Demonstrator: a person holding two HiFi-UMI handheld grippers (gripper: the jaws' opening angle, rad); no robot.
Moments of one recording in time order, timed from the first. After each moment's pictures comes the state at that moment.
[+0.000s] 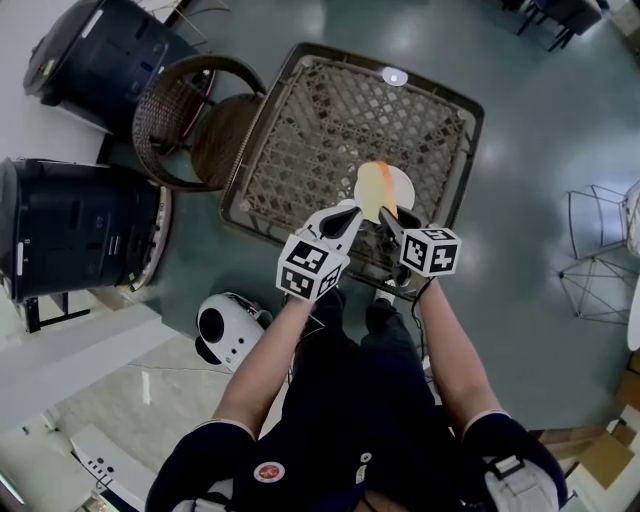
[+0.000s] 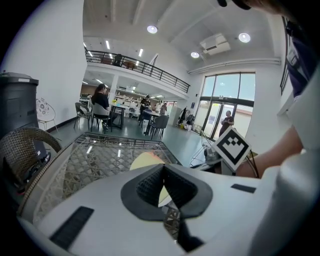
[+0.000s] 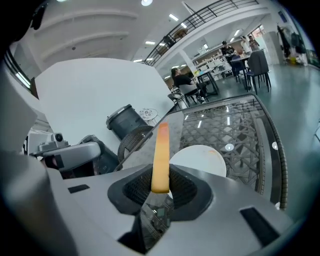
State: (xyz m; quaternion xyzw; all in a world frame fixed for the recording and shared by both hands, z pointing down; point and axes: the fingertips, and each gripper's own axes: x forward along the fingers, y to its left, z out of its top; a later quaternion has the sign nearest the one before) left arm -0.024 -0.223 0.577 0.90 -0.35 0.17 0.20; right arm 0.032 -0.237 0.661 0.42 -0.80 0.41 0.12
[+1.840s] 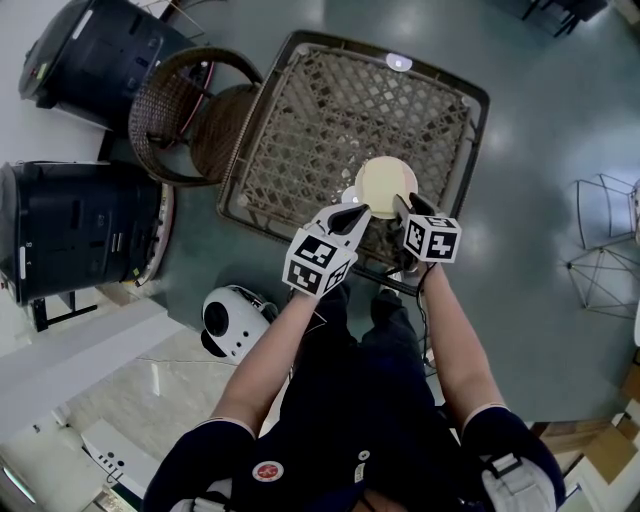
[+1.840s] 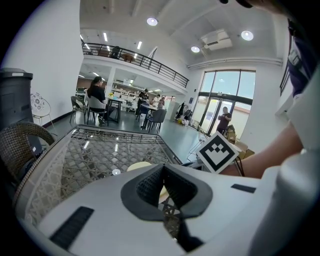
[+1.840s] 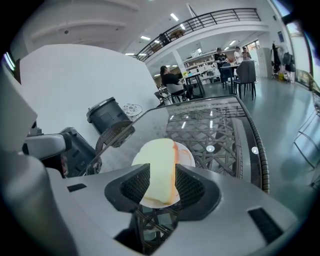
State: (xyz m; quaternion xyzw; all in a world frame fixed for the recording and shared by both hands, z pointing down) left arm -0.007 -0.221 0.601 0.90 -0.33 0.20 0.22; right arm 0.071 -0.255 0.714 0.49 -0.76 0.39 0.17
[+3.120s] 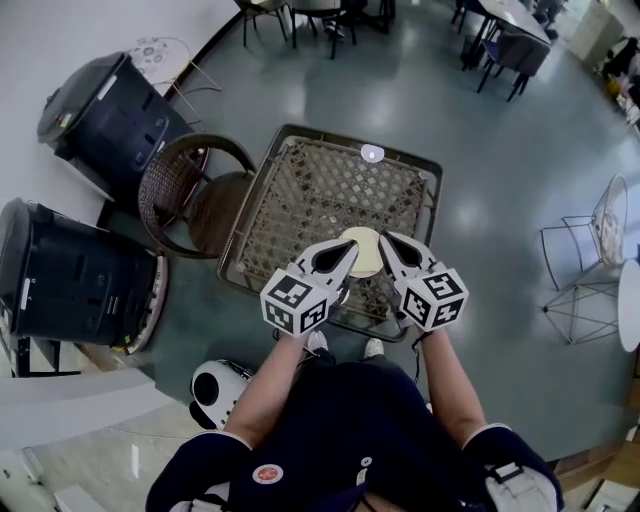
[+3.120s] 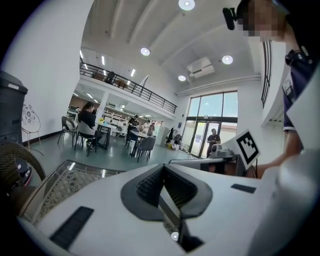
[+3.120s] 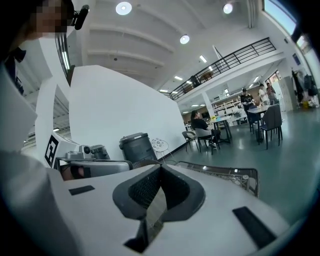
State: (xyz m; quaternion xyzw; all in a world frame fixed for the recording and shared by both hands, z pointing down) left arm 0.012 -0.222 0.446 0.94 -0.30 0.05 0.15; right arm 0.060 -0.237 0.461 0.45 -0.87 0.19 0.03
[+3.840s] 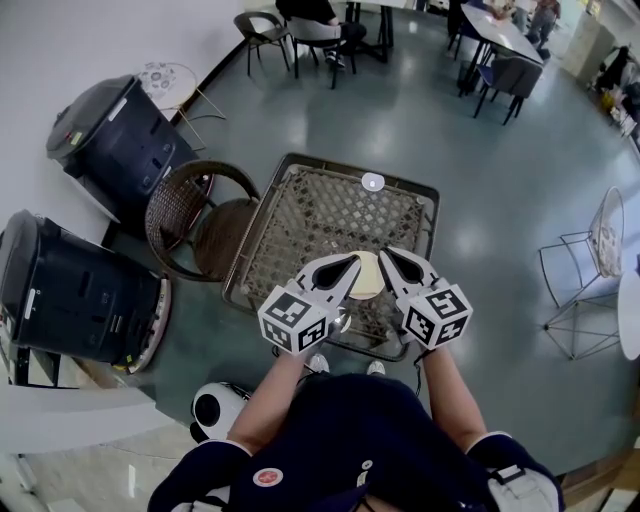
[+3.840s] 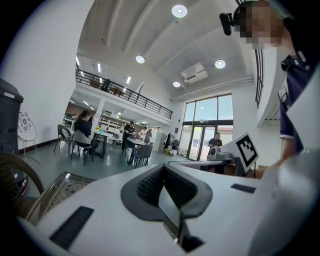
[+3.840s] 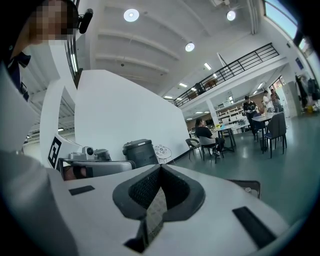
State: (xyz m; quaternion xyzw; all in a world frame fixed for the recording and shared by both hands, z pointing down) left arm 0.015 -0.218 0.399 0.95 -0.29 0.02 0.12; right arm 0.058 -0.231 0.414 0.44 -0.89 0.15 0.00
